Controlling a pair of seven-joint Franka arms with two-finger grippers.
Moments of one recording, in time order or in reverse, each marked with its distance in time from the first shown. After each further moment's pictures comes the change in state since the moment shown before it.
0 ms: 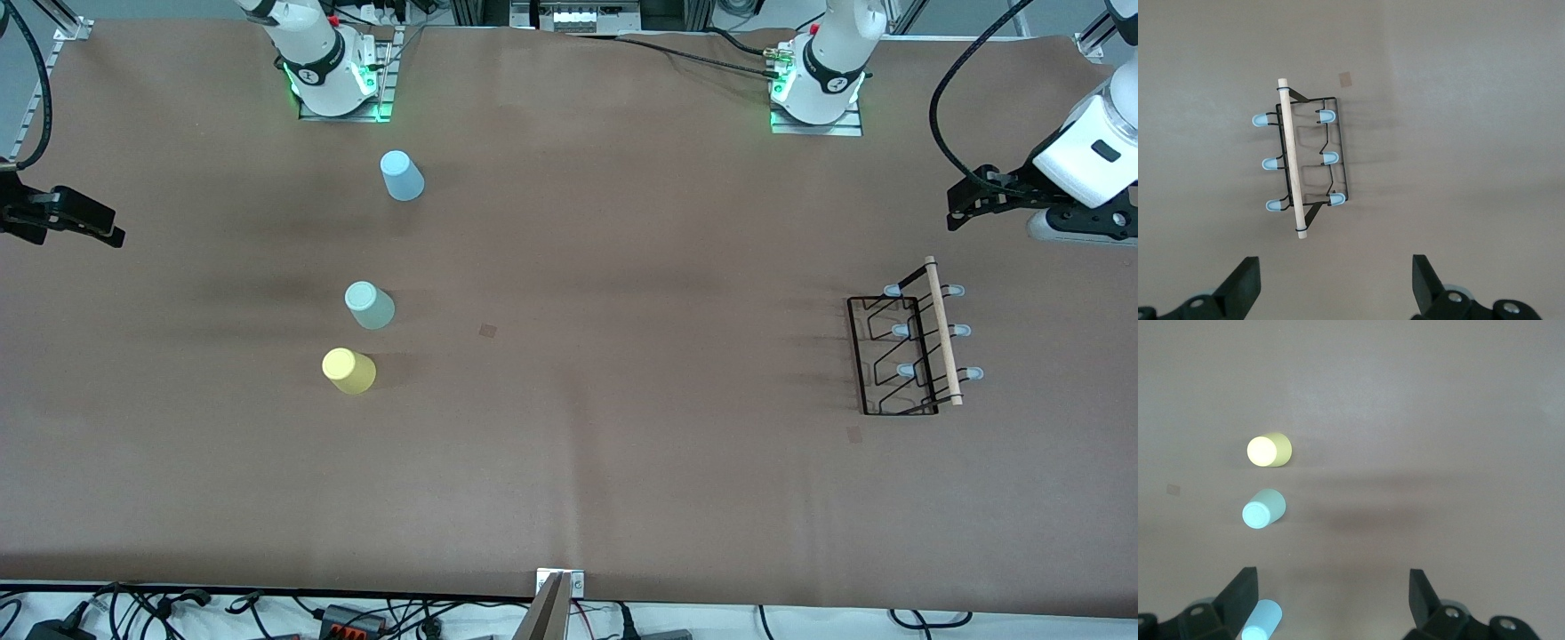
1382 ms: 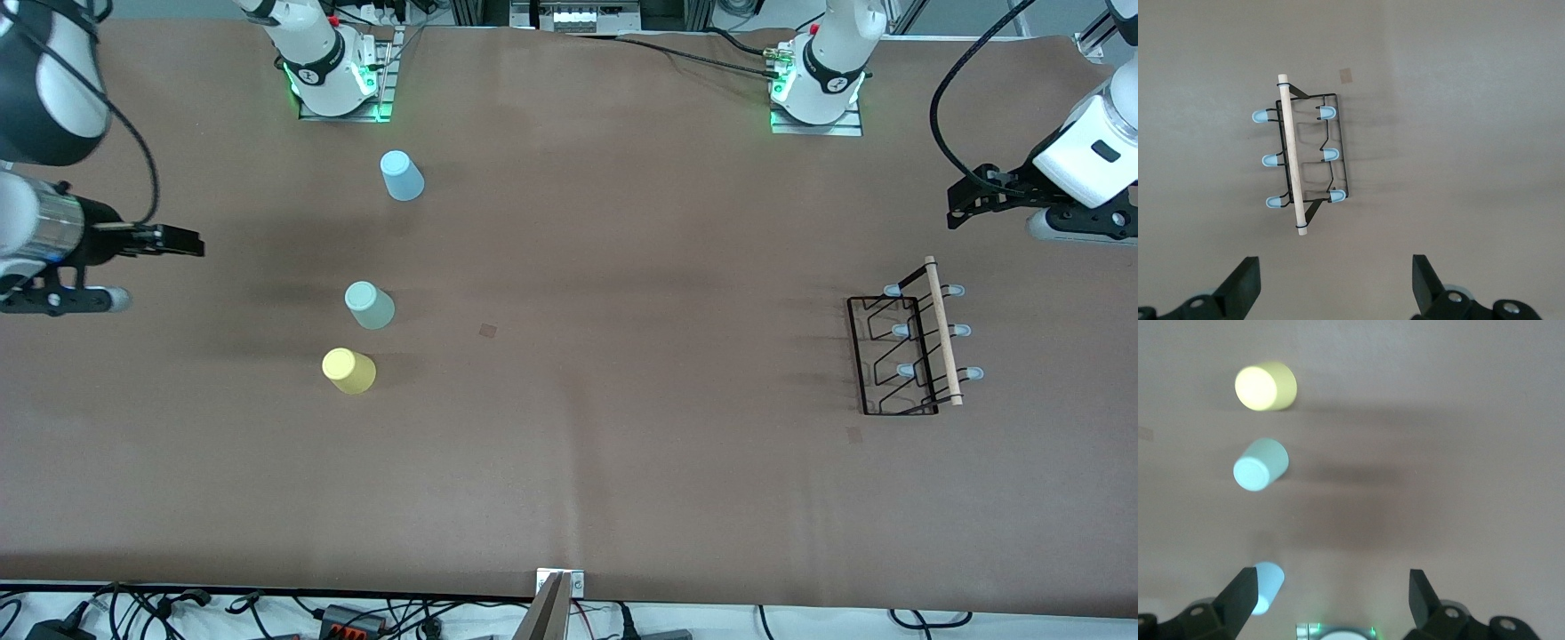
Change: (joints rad) left arm 0.001 0.000 0.002 0.000 0.000 -0.010 0.000; right arm 0.061 0.098 0.007 -0.119 0.007 0.005 0.003
